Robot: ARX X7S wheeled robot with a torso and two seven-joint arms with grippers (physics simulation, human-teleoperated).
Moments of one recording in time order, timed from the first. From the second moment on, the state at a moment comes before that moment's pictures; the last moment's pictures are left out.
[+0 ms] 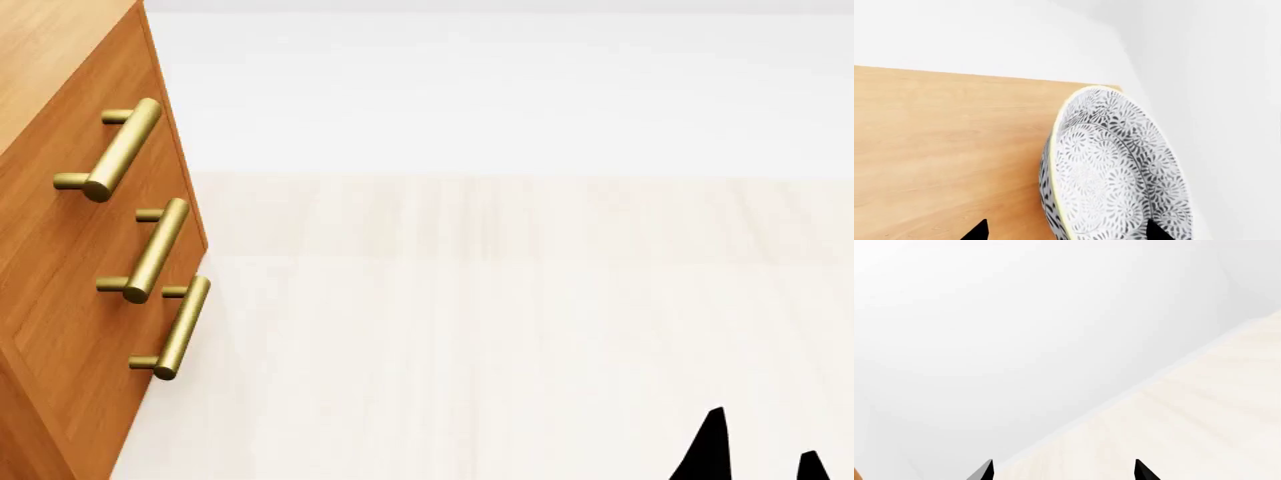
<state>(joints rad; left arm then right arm) -2.07 -0.54 2.03 -0.74 -2.83 0.25 -1.09 0.03 0.51 -0.31 0.09 1.01 -0.56 0.13</state>
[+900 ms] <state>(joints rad) -2.32 -0.48 2.10 -0.53 -2.51 0.23 -1.23 0.00 0.52 -0.30 0.06 1.00 -0.56 0.13</state>
